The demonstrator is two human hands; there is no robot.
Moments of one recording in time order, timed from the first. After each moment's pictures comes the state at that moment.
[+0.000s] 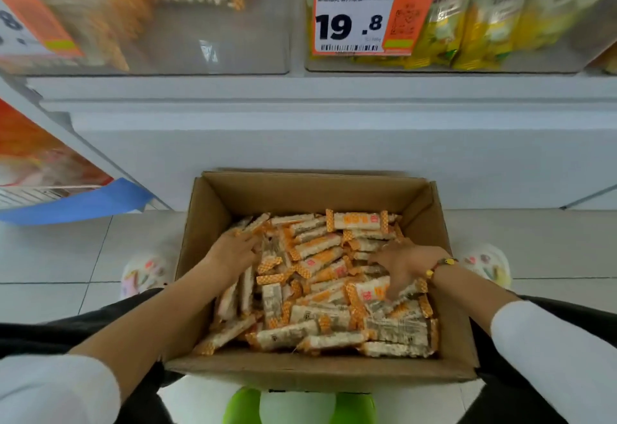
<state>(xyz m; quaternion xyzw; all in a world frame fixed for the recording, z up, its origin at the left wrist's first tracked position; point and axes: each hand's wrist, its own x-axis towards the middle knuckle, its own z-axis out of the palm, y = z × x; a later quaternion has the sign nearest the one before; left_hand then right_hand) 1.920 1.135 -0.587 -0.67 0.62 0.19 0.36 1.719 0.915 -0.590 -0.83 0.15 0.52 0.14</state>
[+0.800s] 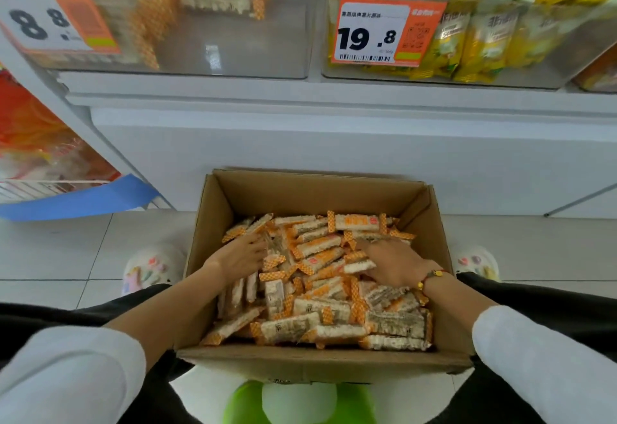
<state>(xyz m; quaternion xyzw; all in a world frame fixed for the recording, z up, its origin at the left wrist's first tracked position) 1.930 1.155 -0.623 -0.52 0.74 0.02 0.43 1.709 0.947 -0.578 -0.94 0.16 0.27 0.11</state>
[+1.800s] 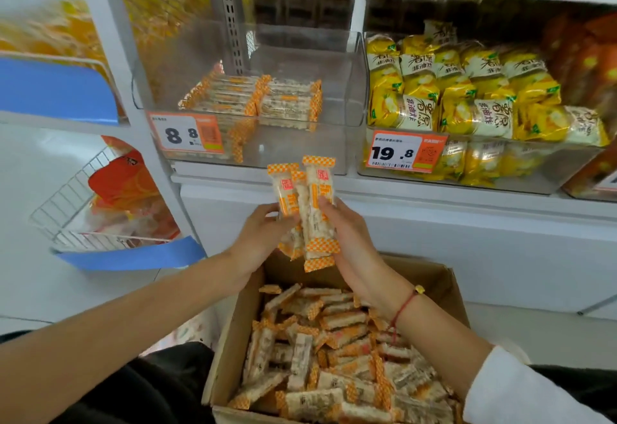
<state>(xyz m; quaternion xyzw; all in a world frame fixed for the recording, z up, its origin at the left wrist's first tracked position) 1.932 1.139 -0.411 -0.71 0.16 0.33 -0.60 1.832 1.039 -0.409 -0.55 0.23 -0.16 0.79</state>
